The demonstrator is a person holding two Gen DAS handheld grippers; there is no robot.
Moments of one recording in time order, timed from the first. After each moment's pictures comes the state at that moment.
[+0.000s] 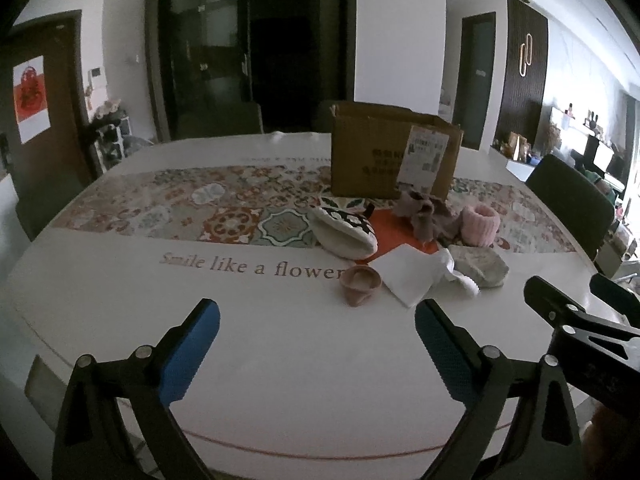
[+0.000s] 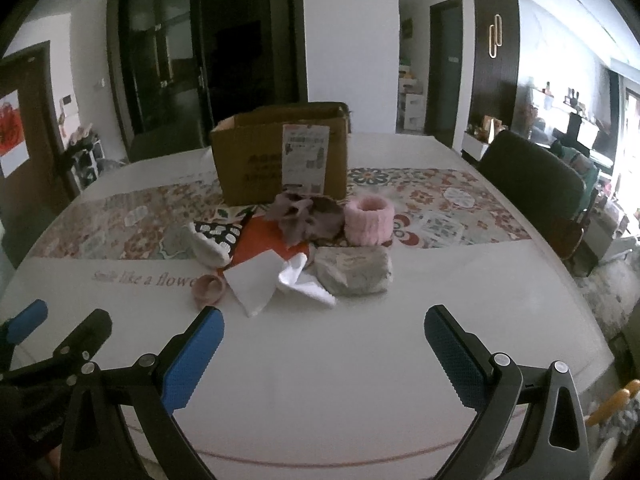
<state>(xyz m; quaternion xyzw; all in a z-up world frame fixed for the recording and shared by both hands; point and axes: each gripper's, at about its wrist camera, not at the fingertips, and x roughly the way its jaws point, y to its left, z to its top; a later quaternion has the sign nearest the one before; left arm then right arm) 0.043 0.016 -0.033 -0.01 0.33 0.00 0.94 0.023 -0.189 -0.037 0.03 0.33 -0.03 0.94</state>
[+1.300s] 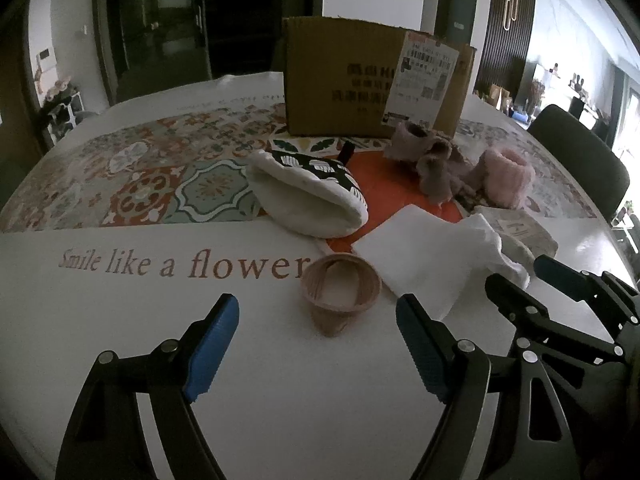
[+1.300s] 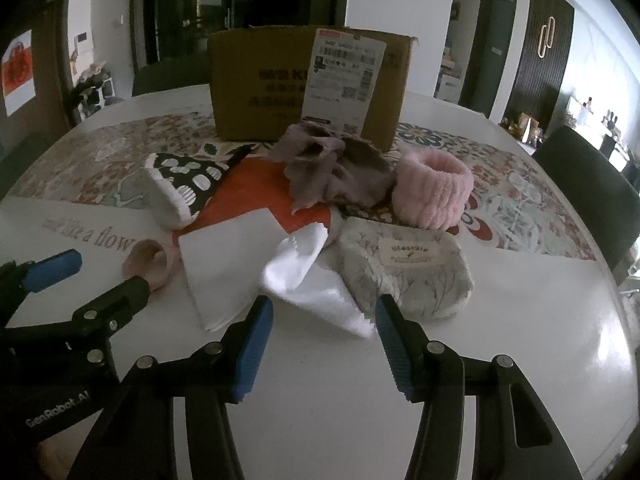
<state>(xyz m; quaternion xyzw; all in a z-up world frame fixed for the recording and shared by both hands) 0.159 -0.009 -0.122 0.01 0.42 -0.06 0.91 0.130 -0.174 -0.129 -0.04 0.40 0.00 0.92</state>
